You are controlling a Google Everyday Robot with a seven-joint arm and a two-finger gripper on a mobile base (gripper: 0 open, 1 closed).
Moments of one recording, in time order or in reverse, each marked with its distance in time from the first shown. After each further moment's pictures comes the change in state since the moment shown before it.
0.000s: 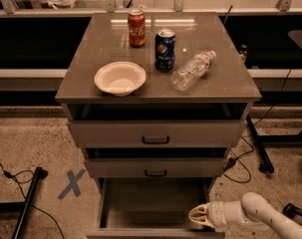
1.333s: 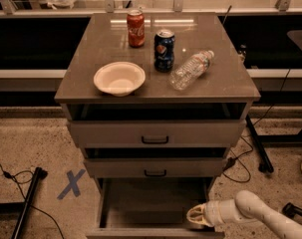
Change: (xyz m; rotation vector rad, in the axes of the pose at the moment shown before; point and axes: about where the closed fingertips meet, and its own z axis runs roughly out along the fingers) arm 0.021 -0.002 0.023 -0.046 0.057 -0.009
